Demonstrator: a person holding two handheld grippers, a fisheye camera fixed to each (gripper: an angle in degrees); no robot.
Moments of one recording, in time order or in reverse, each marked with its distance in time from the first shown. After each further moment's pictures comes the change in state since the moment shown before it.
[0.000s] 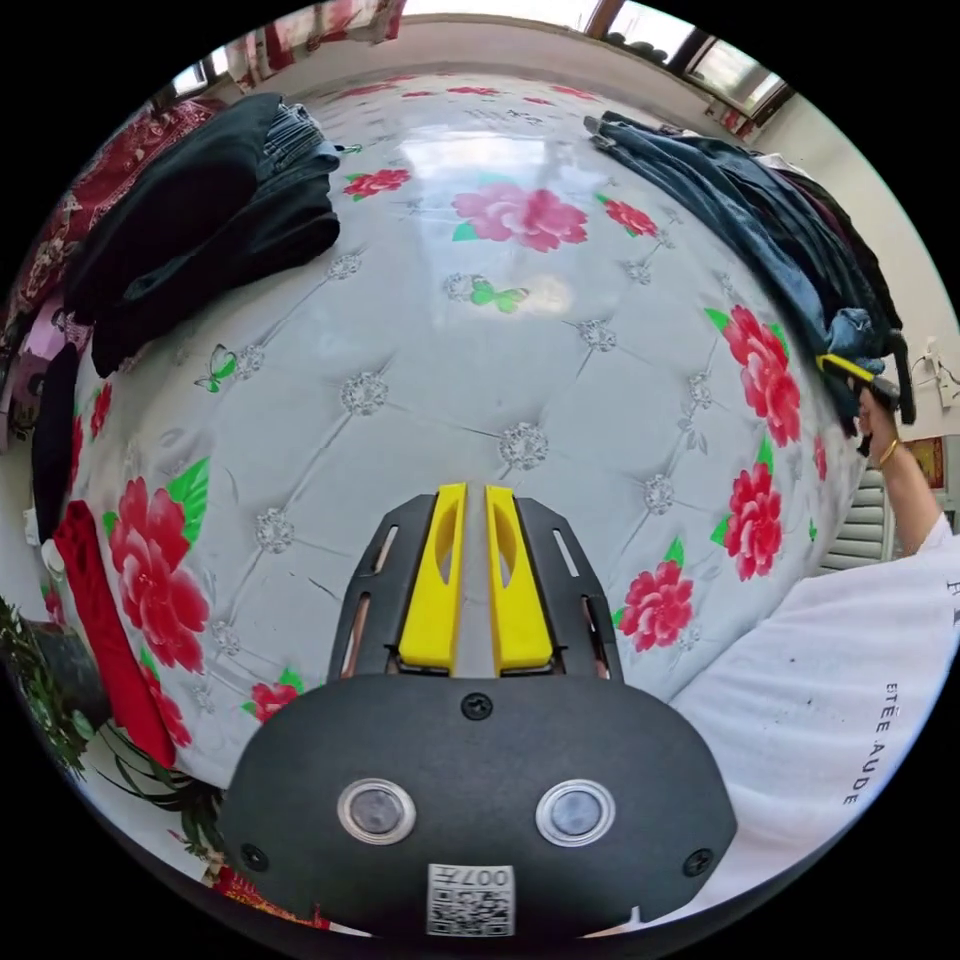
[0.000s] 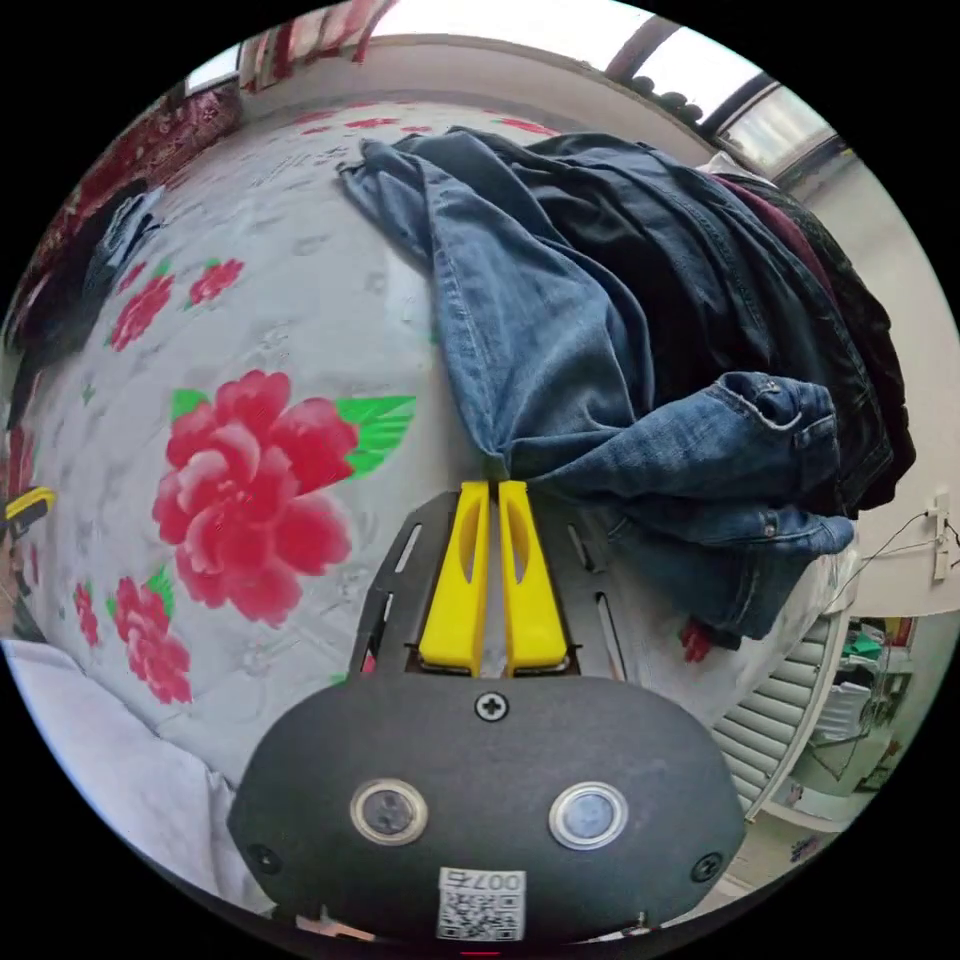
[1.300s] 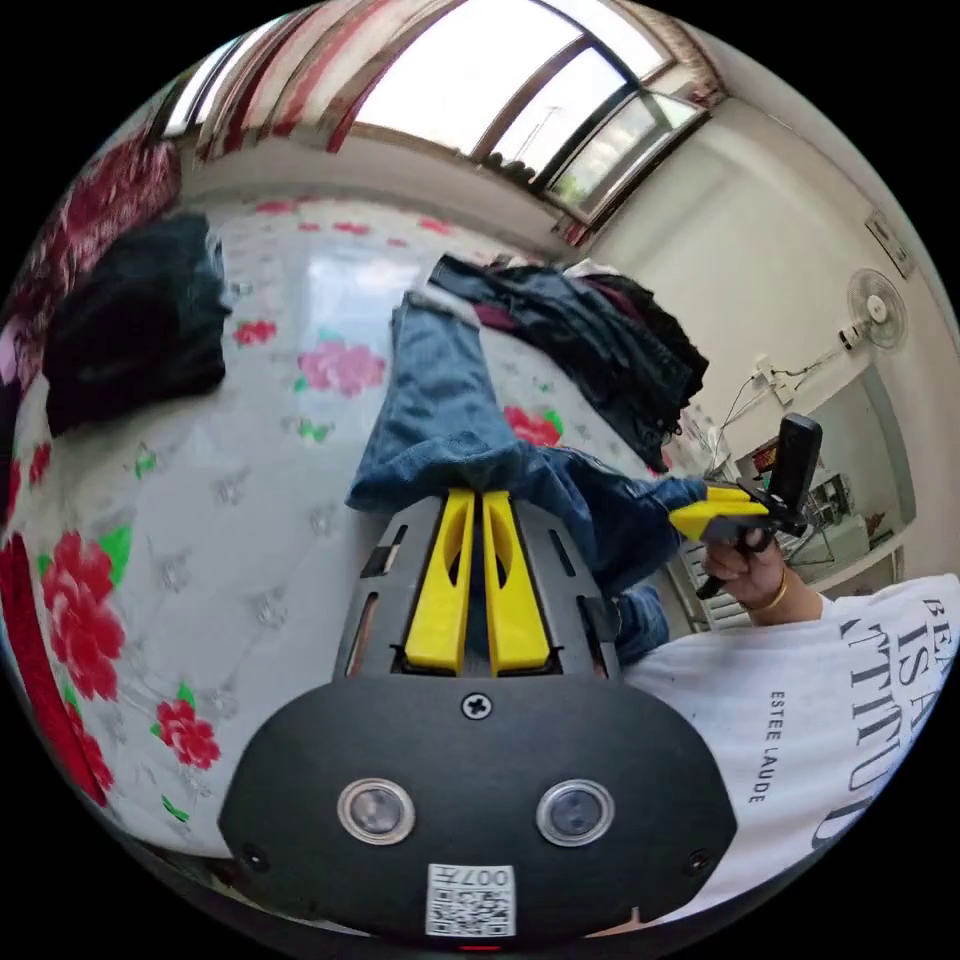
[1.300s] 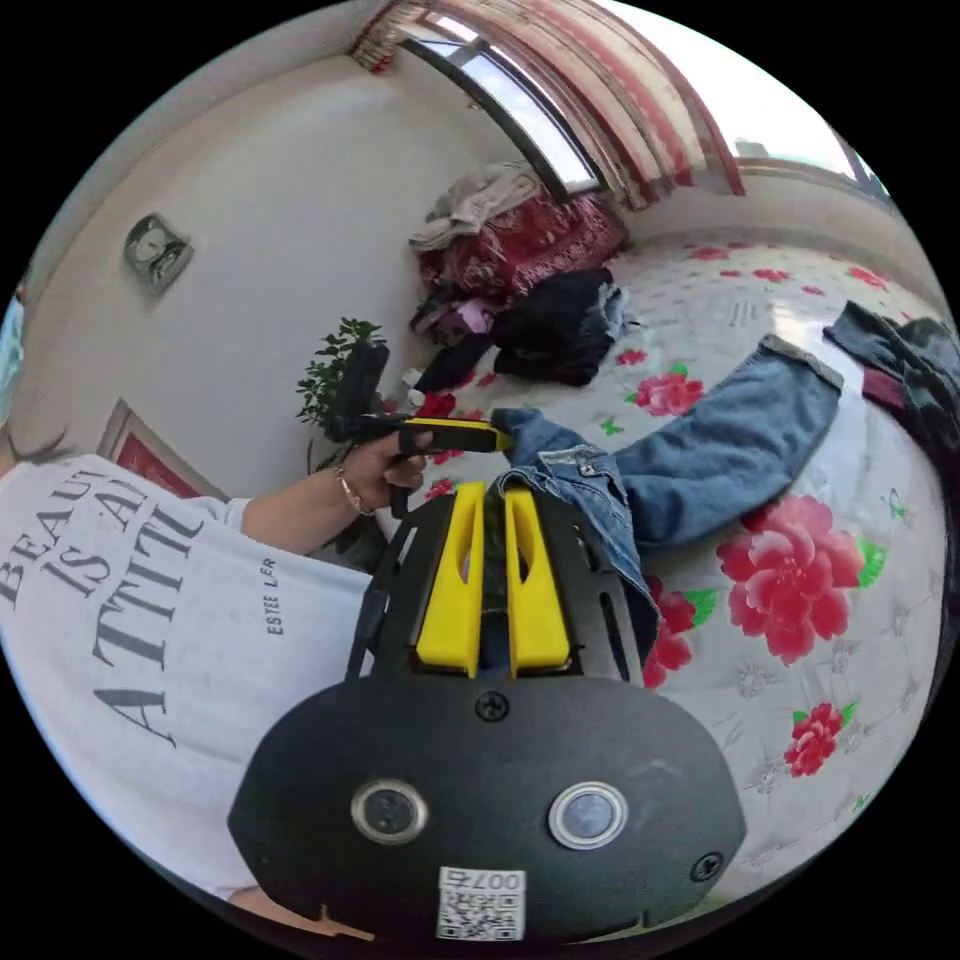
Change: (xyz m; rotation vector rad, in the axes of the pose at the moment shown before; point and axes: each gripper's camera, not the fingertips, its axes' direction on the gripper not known) left arm 0.006 0.084 -0.171 0.422 0.369 0.143; right arm -0.021 0.133 -0.202 0.391 -0.992 -0.479
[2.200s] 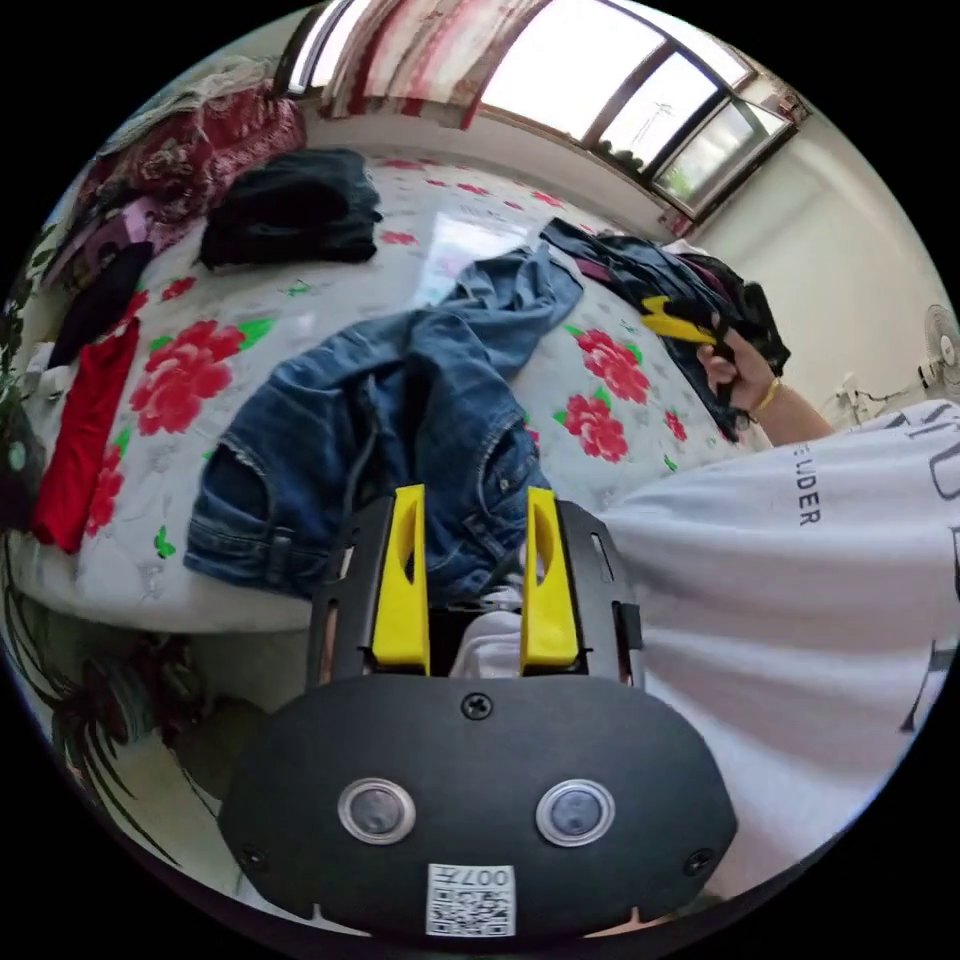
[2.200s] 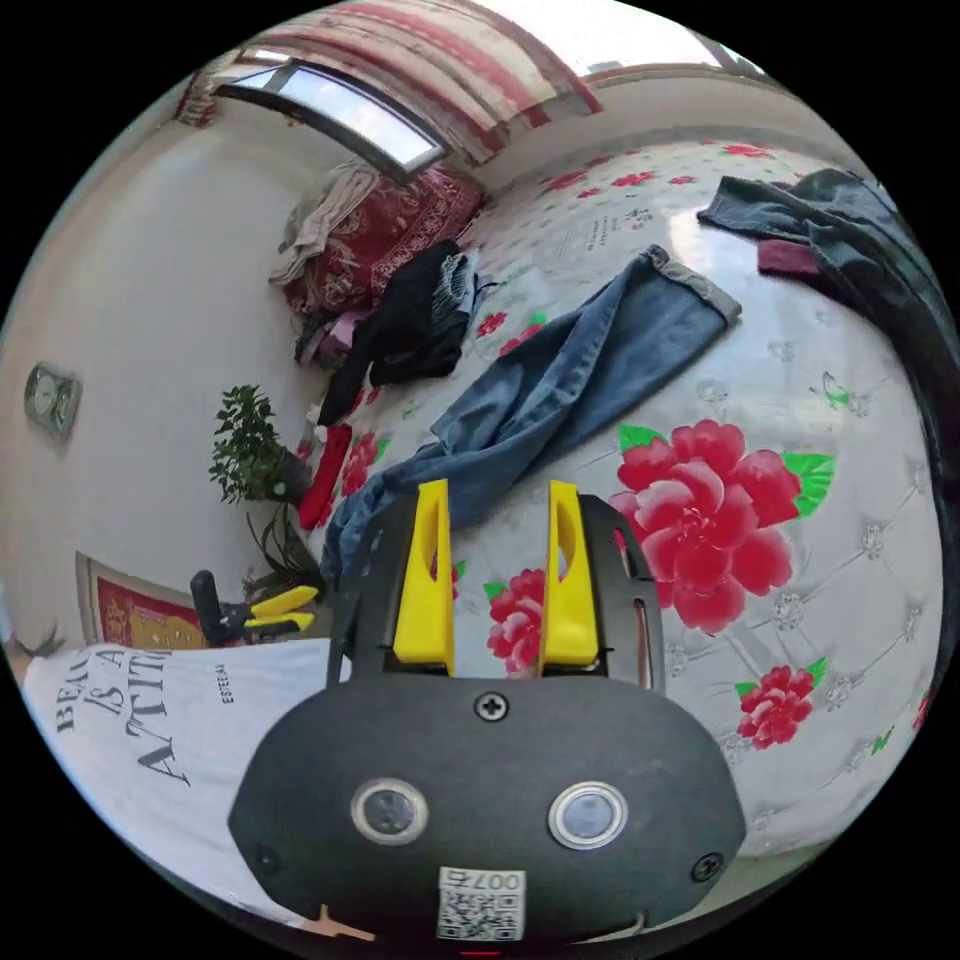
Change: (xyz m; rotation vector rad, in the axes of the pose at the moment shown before) left arm 0.072 0.156 -0.052 -0.152 -0.209 -0.230; right arm 0.156 -0.021 -0.013 -0.075 0.108 0.425
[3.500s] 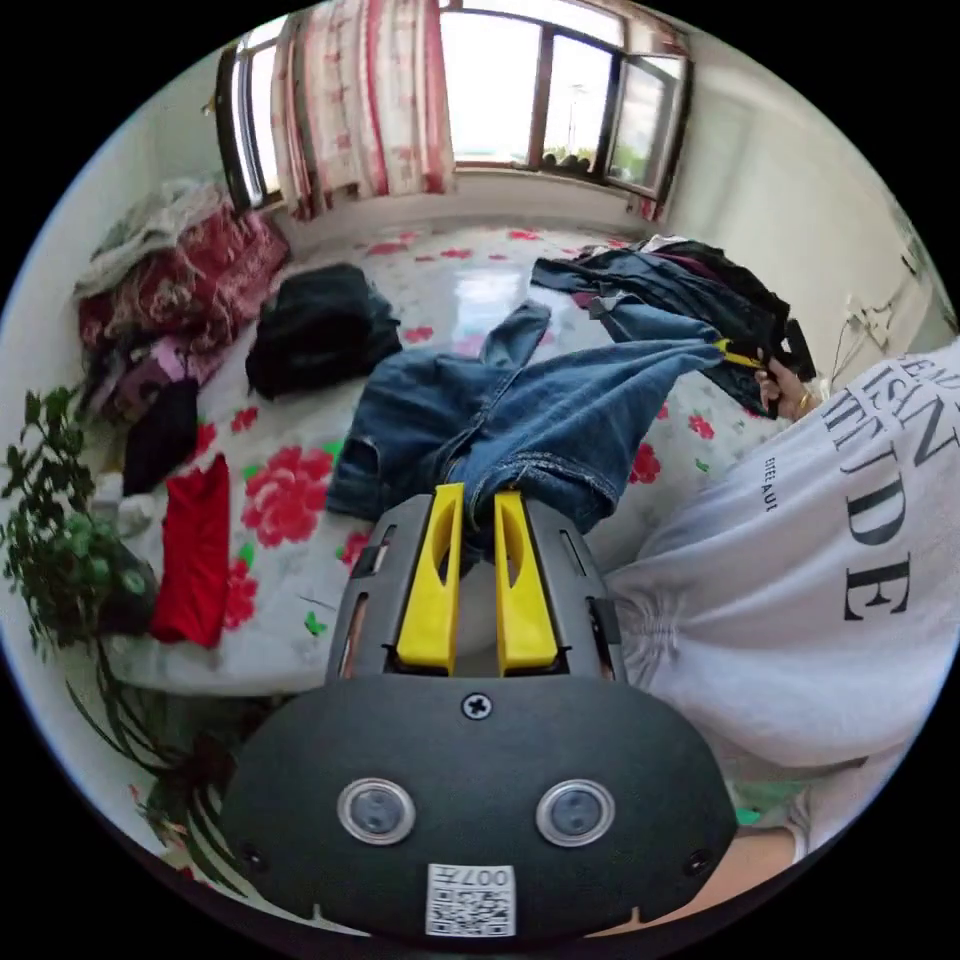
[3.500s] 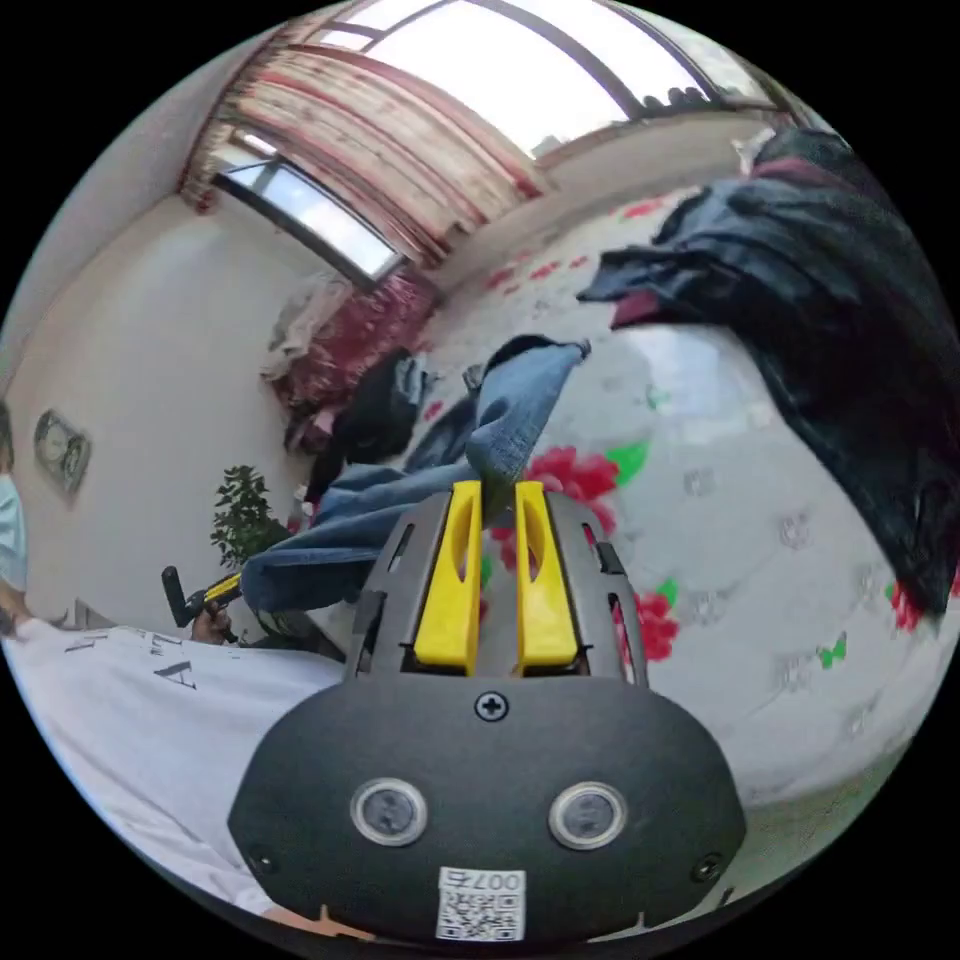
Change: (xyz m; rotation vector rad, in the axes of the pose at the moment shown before) left arm 0.023 -0.057 -0.137 0.102 -0.199 0.168; right arm 0.088 0.100 -0.126 0.213 0.061 0.132
